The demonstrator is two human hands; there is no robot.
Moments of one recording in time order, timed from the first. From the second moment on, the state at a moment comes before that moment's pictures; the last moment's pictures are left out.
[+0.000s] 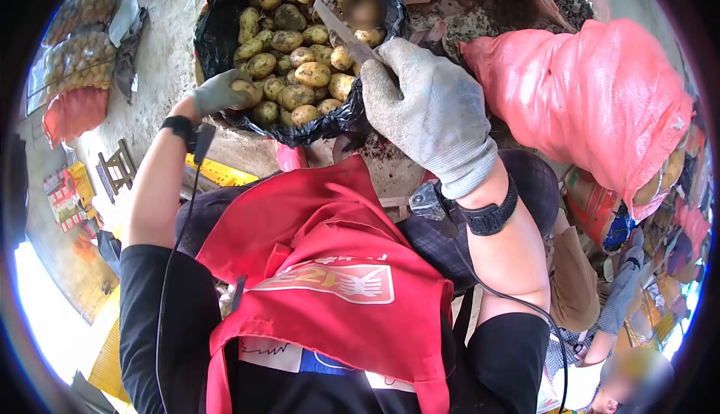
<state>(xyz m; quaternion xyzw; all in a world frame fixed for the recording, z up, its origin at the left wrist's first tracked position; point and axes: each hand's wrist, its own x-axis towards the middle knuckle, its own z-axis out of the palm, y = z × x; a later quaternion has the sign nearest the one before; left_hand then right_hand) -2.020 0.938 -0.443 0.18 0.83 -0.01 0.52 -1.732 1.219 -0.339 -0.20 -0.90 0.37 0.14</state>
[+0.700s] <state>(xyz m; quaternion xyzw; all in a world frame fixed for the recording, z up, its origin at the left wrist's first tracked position) -1.769 0.985 -0.320 0.22 0.58 0.70 0.35 -1.660 1.193 -0.312 -0.19 -0.49 0.85 -0.04</state>
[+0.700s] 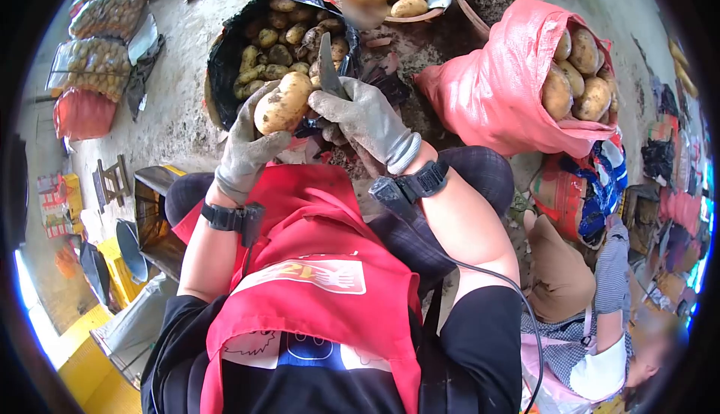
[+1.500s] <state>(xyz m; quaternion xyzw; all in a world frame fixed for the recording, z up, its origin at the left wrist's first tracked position) -1.755 1.006 -0.342 0.17 0.62 0.69 0.33 -1.652 1.208 -0.323 -0.13 -0.90 0.41 0.07</state>
